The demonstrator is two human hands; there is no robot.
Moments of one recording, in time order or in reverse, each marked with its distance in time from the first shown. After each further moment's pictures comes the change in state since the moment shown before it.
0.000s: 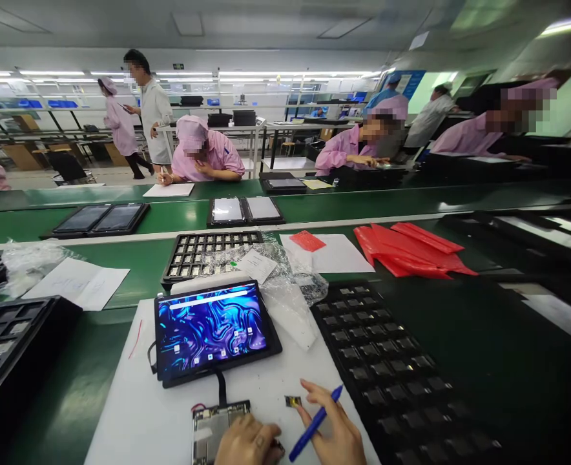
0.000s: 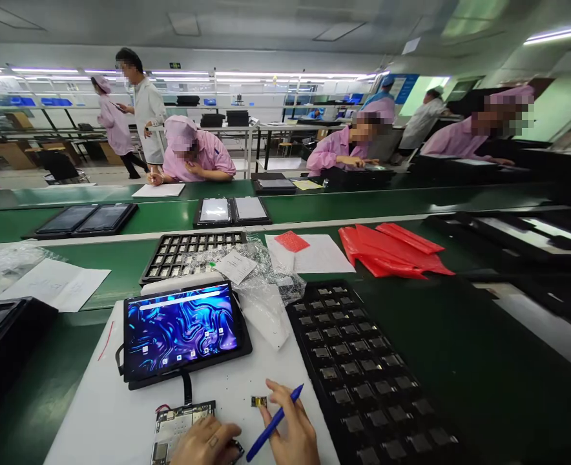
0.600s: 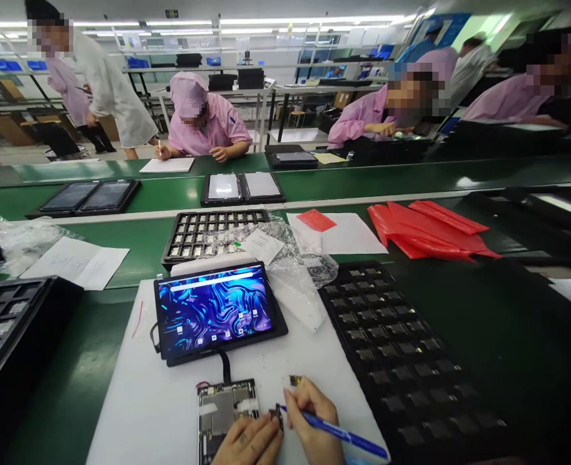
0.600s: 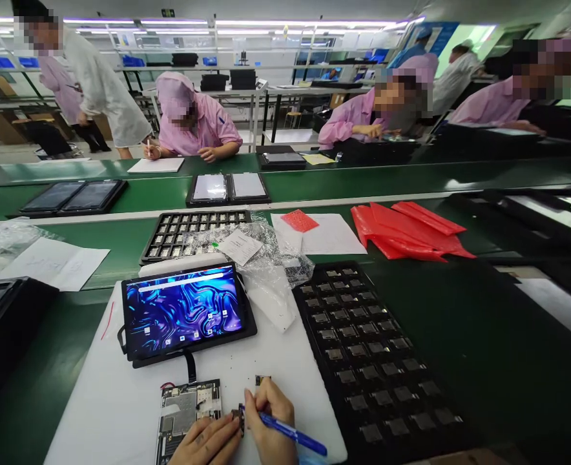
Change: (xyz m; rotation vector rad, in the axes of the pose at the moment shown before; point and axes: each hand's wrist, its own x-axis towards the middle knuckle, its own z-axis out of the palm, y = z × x) left_hand -0.032 -0.003 -0.008 0.103 0.054 0.309; right_hand -0.003 -0.043 0.025 0.256 -0.091 0.196
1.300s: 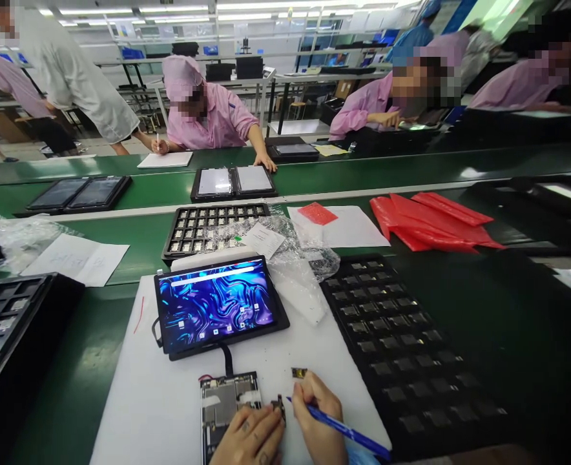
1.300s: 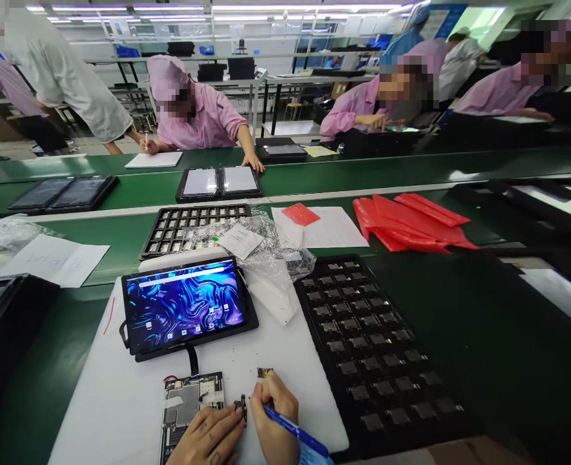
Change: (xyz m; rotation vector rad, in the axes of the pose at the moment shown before) left_hand -0.007 0.009 0.009 -0.083 0.034 -0.099; right_hand -0.002 0.003 0.001 -0.040 0.090 0.004
